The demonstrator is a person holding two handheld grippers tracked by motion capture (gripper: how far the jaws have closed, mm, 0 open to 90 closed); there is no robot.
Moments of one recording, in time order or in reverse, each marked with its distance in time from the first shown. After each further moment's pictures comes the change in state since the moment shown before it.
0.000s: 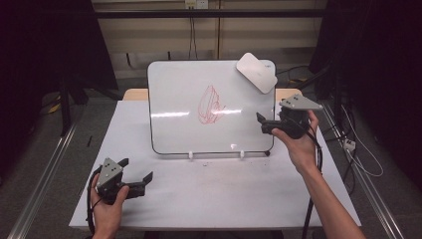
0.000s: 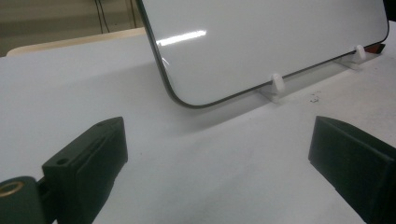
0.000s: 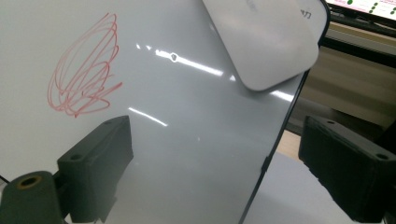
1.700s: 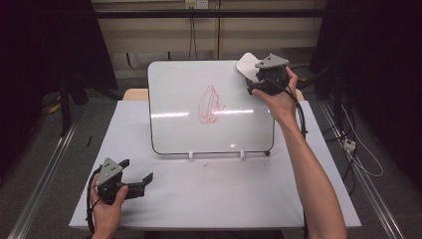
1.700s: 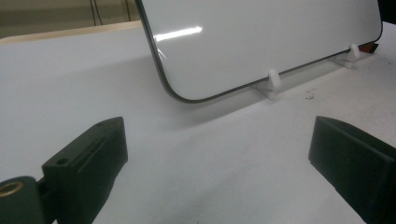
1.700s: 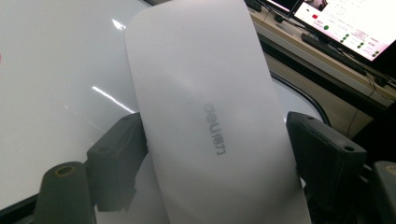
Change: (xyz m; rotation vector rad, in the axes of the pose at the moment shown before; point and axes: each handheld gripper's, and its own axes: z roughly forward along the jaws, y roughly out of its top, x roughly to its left) left arm 0.003 -0.002 0.001 0.015 -0.021 -0.025; right arm -0.019 0.068 0.092 0.063 -0.111 -0.193
